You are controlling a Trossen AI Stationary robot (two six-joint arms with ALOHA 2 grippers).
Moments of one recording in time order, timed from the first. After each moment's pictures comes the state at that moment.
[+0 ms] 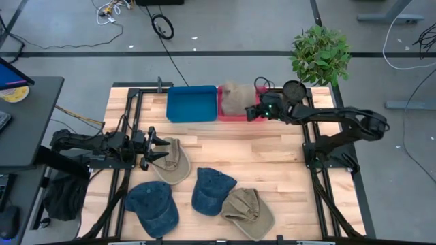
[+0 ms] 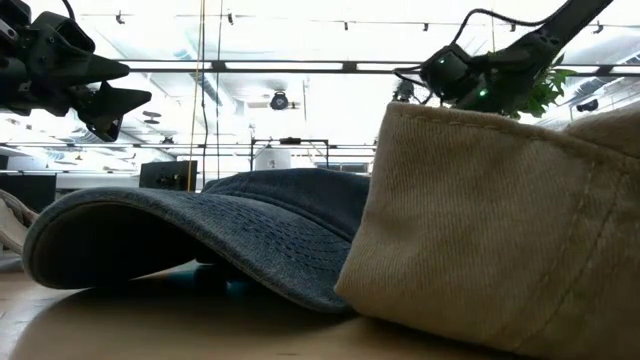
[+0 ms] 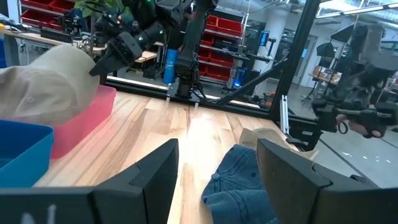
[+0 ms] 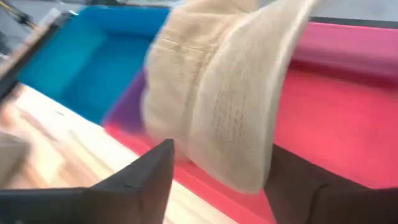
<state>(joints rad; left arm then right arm) -0.16 0.03 0.01 0.06 -0.14 -0.22 -0.49 1.31 0.64 0.02 0.17 0.58</state>
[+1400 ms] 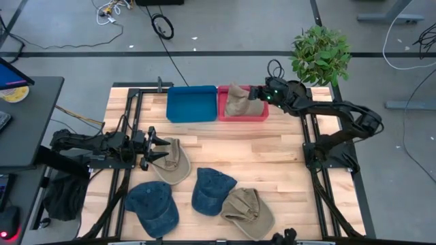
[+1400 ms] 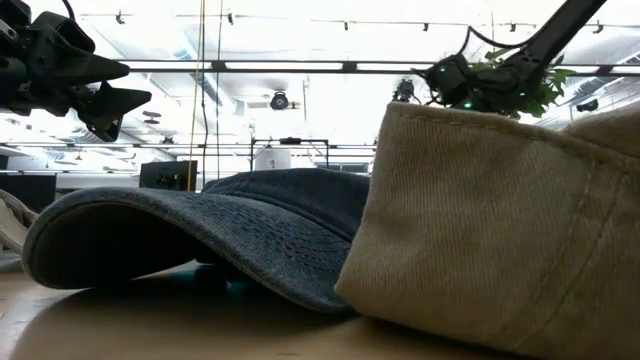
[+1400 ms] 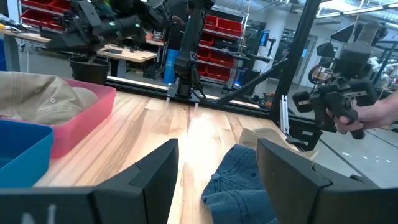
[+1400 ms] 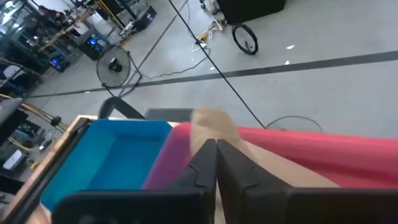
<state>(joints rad) -0.16 0.03 0.01 0.06 -0.14 -0.22 -0.68 1.45 0.69 0.38 0.11 0.65</state>
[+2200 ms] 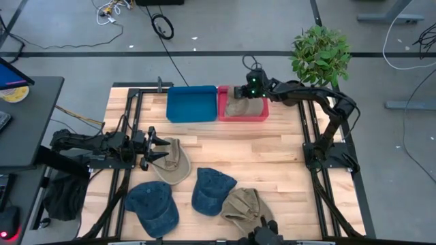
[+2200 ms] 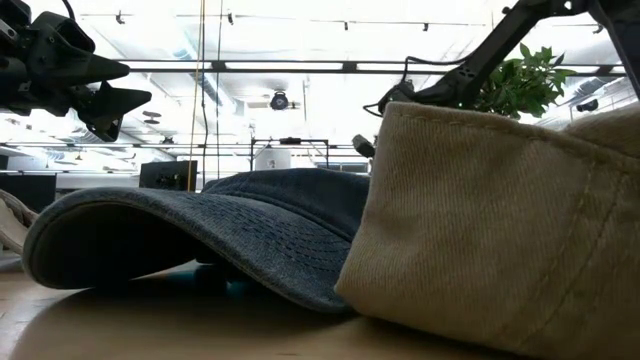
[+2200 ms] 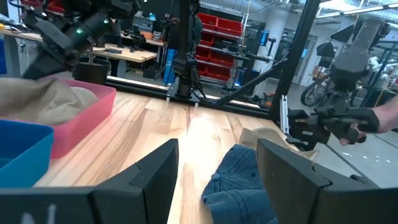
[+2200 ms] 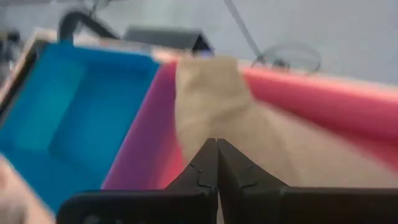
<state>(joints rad) -0.16 0.03 0.01 0.06 -0.14 -0.22 -0.69 1.75 1.05 -0.02 -0.08 0.59</state>
